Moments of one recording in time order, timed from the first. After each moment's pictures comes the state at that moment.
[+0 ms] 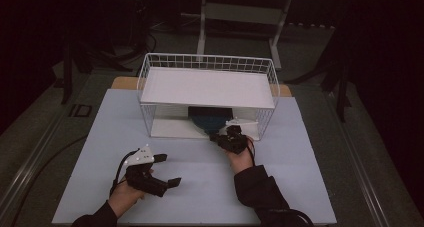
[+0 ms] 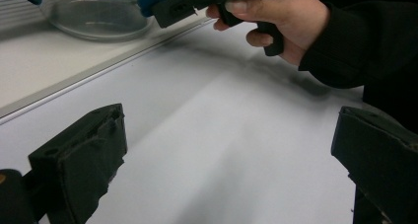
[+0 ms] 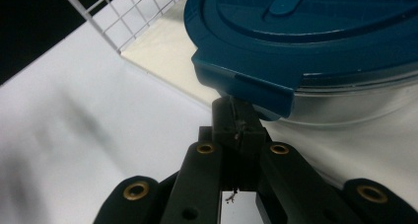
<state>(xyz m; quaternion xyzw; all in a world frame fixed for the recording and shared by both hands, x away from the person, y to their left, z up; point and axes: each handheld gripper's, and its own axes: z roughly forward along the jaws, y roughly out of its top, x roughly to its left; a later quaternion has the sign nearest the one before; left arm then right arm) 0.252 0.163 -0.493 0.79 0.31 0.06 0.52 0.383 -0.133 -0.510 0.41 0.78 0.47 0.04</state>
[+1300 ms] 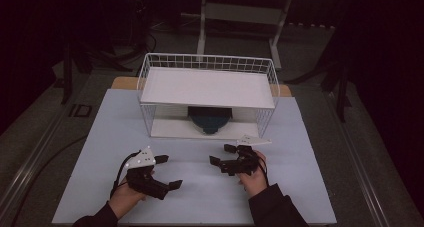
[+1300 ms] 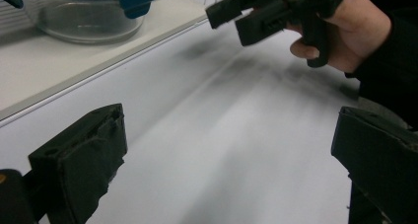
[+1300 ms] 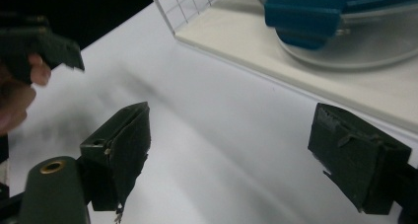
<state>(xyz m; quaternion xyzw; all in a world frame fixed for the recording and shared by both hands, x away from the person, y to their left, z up) 0.247 0.160 -0.491 0.80 0.30 0.06 0.52 0.318 -0.162 -0.505 0.37 0.78 0.51 0.04</state>
